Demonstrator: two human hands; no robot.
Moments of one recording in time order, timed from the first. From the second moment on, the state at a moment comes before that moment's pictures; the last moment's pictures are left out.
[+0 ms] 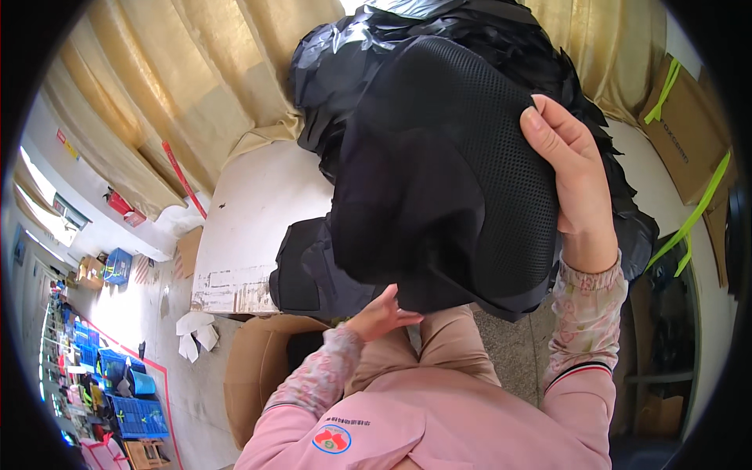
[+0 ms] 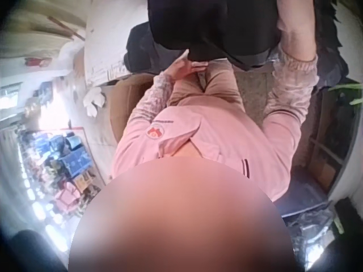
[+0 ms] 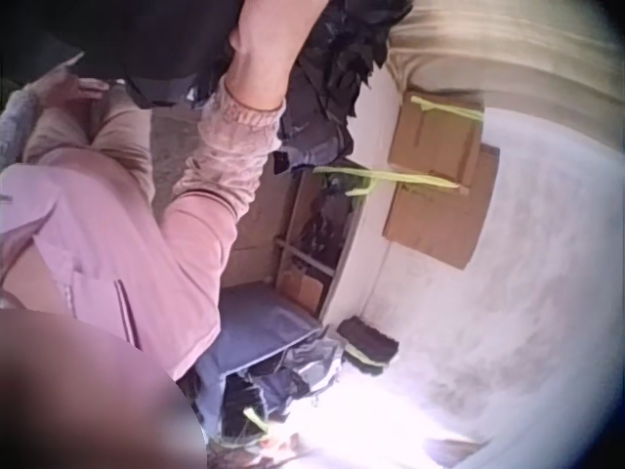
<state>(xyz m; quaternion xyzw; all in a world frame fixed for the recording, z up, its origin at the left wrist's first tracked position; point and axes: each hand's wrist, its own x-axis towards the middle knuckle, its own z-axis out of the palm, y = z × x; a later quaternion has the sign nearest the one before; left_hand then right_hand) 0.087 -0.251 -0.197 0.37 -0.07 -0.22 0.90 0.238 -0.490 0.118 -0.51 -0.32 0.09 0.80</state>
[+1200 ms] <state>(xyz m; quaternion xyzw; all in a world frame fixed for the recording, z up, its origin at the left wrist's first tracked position) 0.090 -0.036 -0.032 0.62 0.18 0.13 0.75 0.284 -0.513 -0.033 -0.57 -0.21 0.27 0.75</state>
